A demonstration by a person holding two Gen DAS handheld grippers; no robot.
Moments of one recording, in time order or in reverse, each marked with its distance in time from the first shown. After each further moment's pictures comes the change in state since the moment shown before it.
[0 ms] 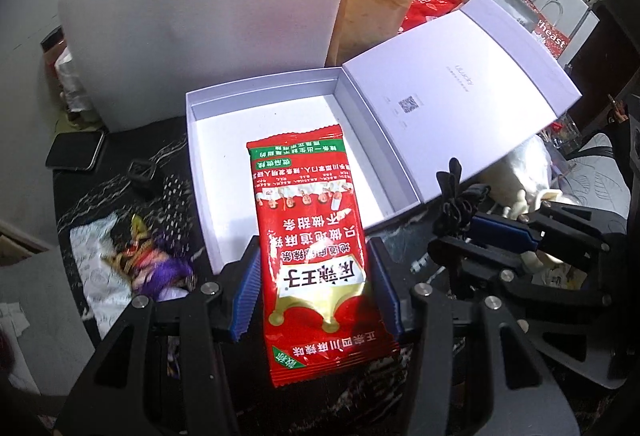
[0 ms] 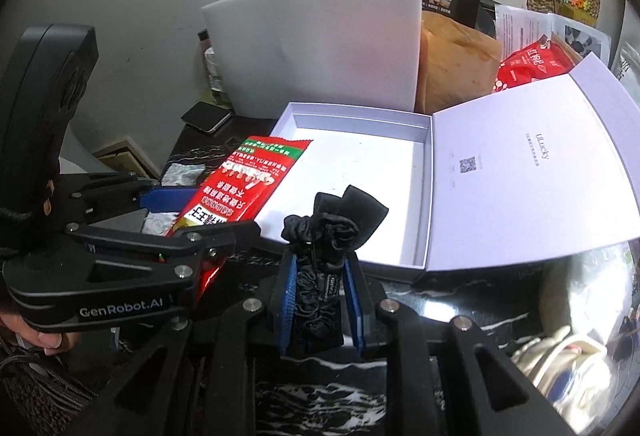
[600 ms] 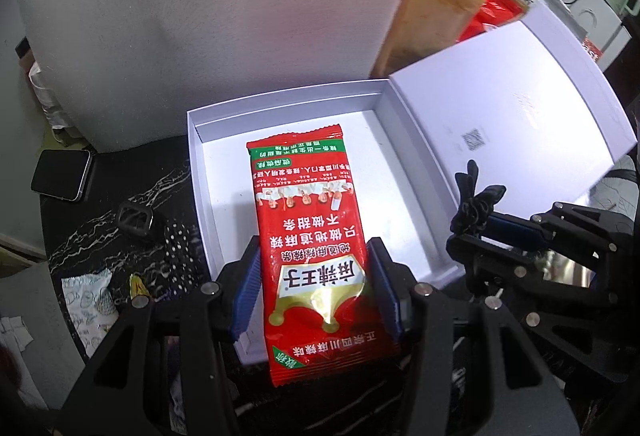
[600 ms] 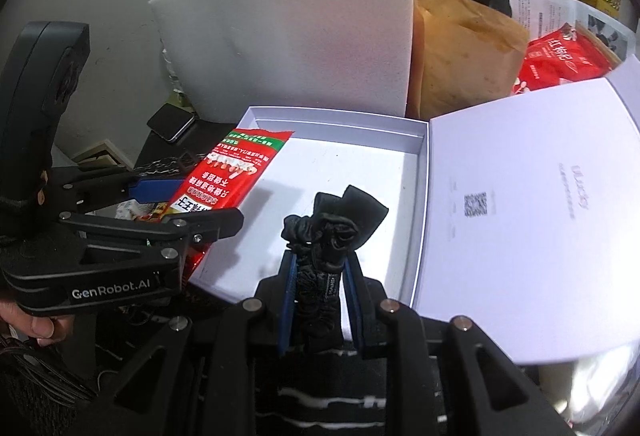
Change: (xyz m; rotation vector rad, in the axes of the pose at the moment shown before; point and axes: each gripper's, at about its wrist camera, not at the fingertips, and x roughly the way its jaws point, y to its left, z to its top) left arm 0.075 0.045 0.064 -0.038 0.042 0.034; right arm 0.075 -0.033 0.049 0.018 0.043 -0.013
